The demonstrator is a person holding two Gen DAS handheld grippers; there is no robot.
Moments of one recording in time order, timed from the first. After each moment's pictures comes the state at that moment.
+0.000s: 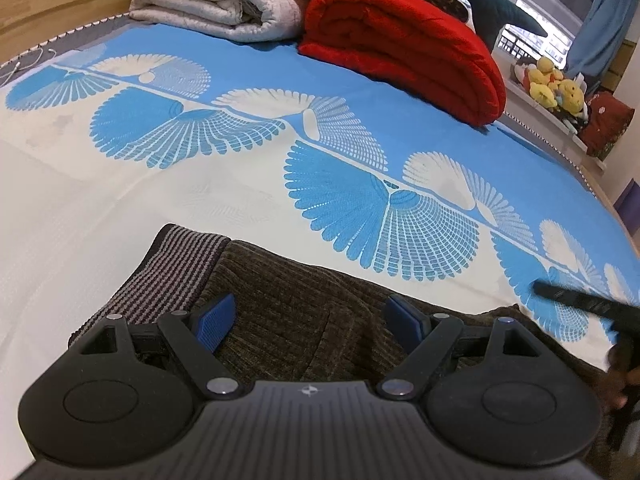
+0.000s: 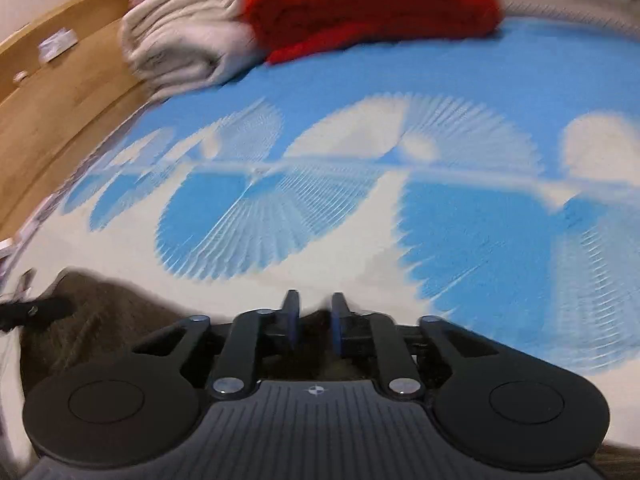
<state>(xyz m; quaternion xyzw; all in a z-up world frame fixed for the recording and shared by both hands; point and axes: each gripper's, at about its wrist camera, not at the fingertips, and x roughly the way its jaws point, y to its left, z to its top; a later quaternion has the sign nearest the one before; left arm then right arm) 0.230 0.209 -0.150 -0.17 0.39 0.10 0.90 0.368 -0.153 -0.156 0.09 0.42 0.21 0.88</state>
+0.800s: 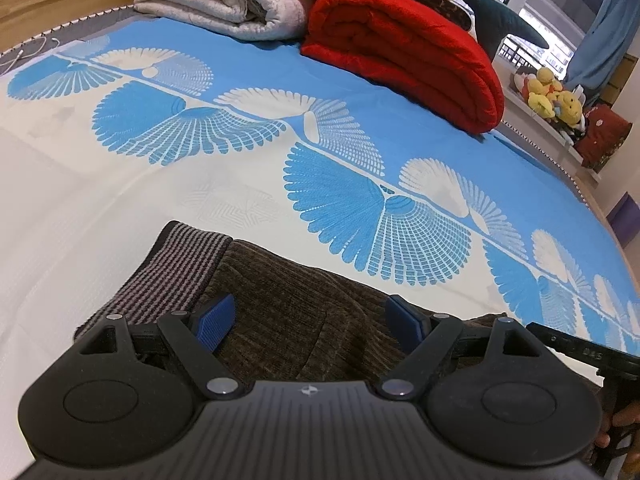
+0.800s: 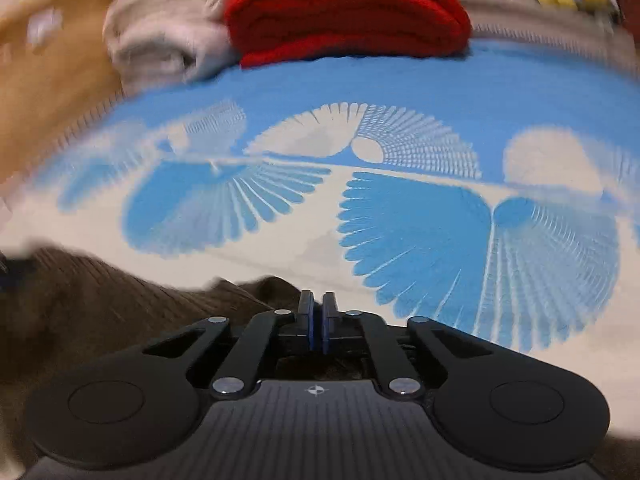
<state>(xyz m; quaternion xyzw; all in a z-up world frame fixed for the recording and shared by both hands) 0.225 0.216 -0.141 -0.20 0.38 0.09 0.90 0.344 -0.174 -0.162 0.09 0.42 0.20 0.88</state>
